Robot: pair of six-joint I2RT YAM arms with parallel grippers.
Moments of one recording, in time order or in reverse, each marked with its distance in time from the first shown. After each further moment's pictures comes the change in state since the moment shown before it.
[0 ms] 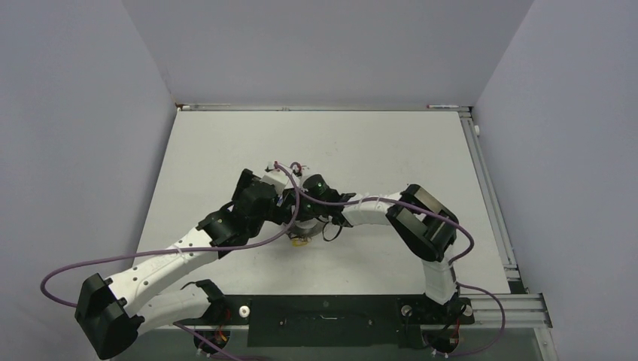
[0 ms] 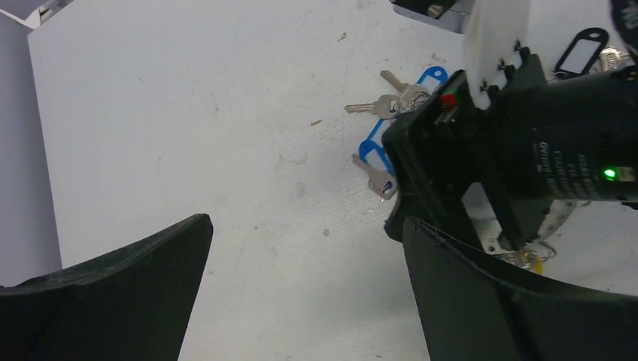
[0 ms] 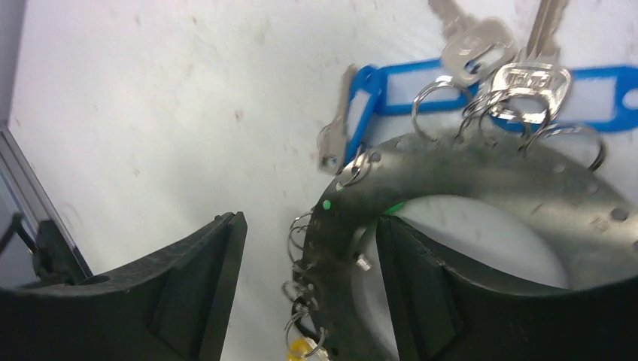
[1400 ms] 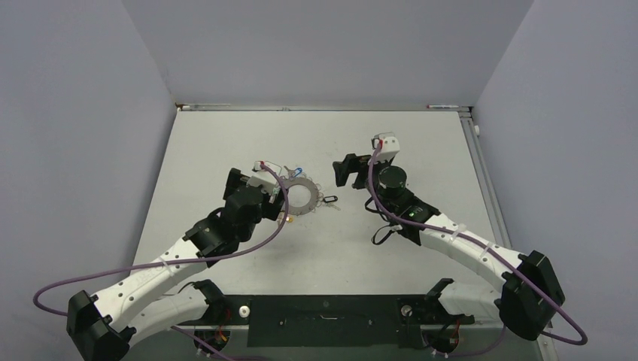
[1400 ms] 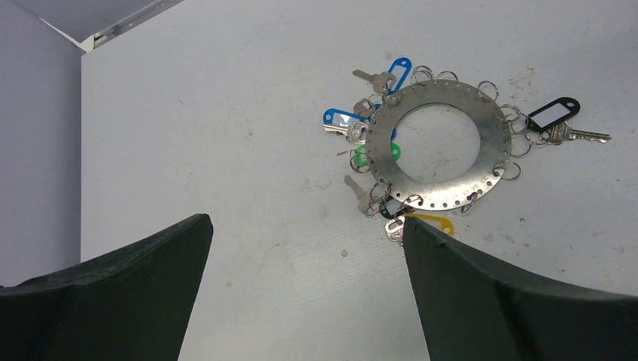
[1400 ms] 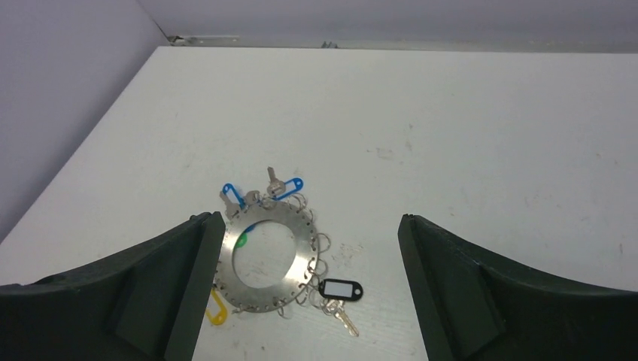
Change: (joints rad) left arm 0.000 -0.124 -0.035 0.062 -0.063 0.024; right arm -0.157 -0.734 -0.273 0.082 0.451 -0.265
